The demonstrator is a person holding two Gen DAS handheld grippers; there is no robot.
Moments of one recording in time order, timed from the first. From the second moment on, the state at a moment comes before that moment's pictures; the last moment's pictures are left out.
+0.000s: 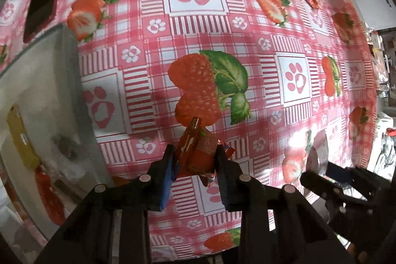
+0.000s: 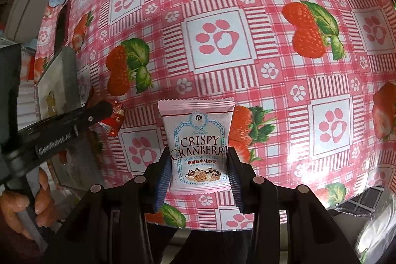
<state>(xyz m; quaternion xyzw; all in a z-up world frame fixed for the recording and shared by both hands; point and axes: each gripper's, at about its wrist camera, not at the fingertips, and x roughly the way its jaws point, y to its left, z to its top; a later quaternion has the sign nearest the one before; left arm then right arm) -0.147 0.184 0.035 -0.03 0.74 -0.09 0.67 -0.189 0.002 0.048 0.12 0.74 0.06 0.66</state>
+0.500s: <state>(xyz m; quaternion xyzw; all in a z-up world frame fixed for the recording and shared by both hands) -0.155 0.267 0.091 -0.03 0.69 -0.08 0.72 -0.156 0.083 0.064 0.05 0.73 0.12 0.67</state>
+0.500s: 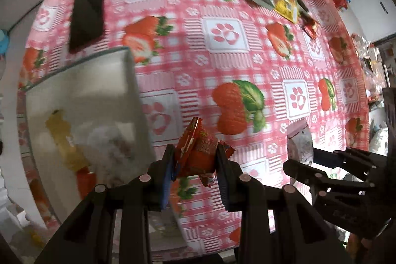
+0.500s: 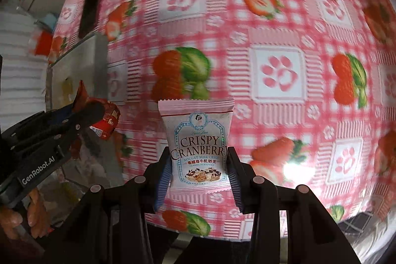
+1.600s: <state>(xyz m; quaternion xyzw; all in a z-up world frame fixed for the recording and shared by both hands) -0.213 0.415 0.062 -0.05 0.71 0.06 0.70 -0.140 0.300 0.042 -0.09 0.73 0.25 0.63</state>
